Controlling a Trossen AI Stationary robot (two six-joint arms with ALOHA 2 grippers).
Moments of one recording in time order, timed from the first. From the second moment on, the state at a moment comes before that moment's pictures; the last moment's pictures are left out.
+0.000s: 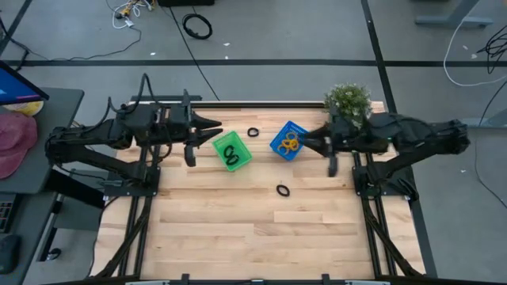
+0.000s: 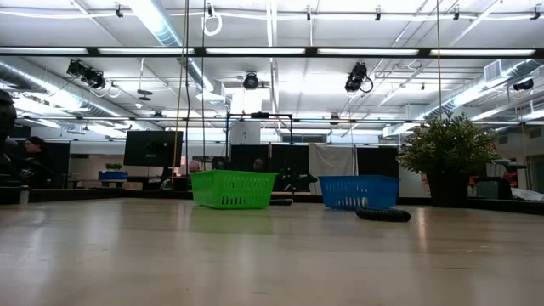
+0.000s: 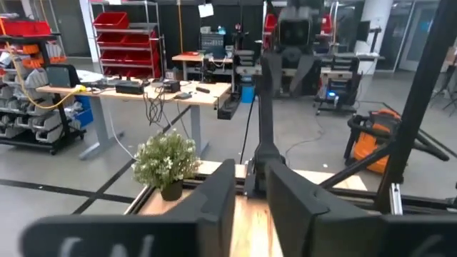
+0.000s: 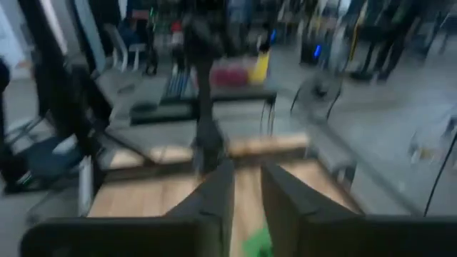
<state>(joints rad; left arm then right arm) -0.04 1.02 1.25 -0.22 -0.23 -0.03 0.21 1.05 1.30 -0.39 0.32 0.07</state>
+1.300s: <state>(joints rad) -0.04 0.97 1.25 -0.40 -0.30 -0.03 0.04 1.72 1.37 -0.95 -0.07 -0.31</state>
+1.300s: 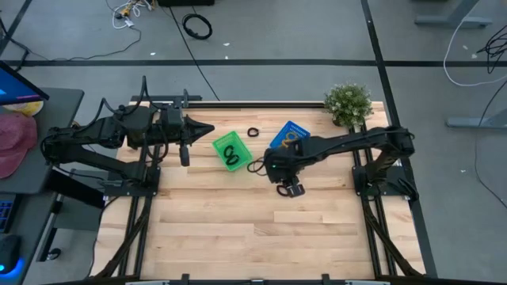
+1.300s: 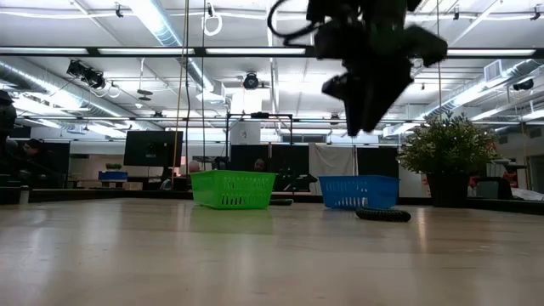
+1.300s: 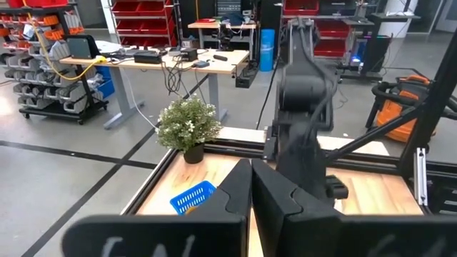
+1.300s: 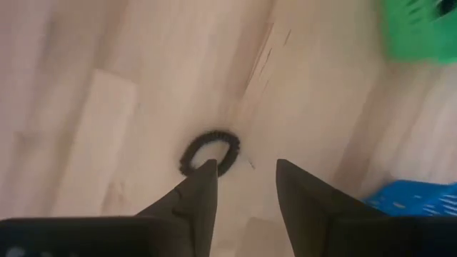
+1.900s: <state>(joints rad) -0.04 0.97 1.25 -0.41 -0.30 -0.02 0.04 1.79 1.12 -0.66 -0.01 -0.48</state>
